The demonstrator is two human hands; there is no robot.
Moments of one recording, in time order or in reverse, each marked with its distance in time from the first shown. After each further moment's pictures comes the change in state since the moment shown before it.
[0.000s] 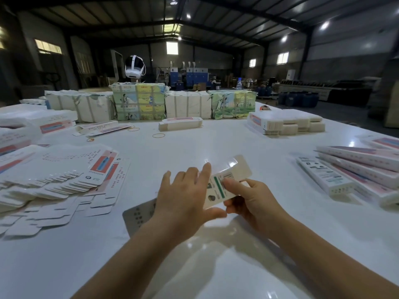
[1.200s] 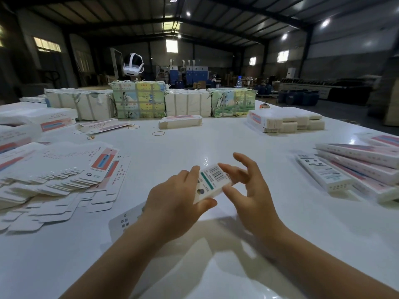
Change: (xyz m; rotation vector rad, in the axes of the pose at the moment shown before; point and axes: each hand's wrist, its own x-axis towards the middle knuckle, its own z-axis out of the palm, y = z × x) left_hand -0.011 -0.002 -0.005 -0.153 0.058 -0.085; right_hand -0.025 0.008 0.008 -0.466 0.043 -0.582
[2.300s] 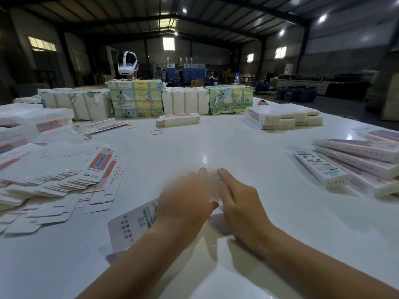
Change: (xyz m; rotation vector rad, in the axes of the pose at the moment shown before) left_hand -0.002 0.020 0.005 0.391 0.200 0.113; right_hand -0.001 0.005 0.012 -0.481 -0.017 -0.002
